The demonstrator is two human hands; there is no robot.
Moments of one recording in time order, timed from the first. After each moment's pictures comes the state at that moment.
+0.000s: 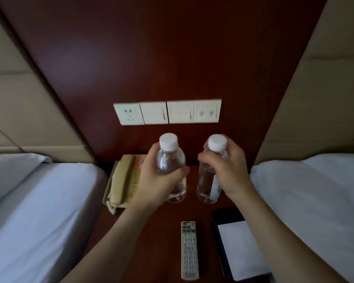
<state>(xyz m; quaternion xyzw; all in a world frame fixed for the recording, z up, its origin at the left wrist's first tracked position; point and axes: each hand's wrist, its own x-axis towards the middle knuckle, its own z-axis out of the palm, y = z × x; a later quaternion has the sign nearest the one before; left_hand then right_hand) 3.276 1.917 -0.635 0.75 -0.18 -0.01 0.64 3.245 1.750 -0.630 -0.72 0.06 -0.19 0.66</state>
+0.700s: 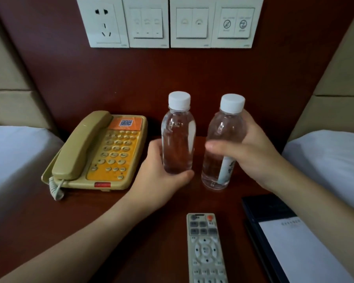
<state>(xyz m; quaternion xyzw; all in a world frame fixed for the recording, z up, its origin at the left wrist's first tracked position) 3.353 1.922 -0.888 0.80 -0.21 -0.01 0.56 3.304 1.722 -0.835 -0.77 -0.06 -0.15 0.61</state>
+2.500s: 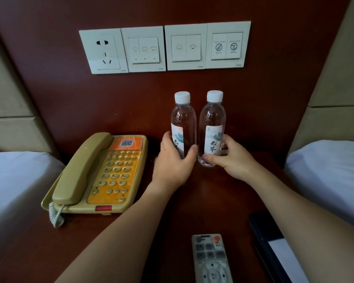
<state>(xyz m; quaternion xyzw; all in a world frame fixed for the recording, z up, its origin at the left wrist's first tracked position) 3.421 1.862 -0.890 0.87 -0.14 0.09 0.47 3.382 1.685 -0.892 -0.86 0.06 -0.14 0.48</state>
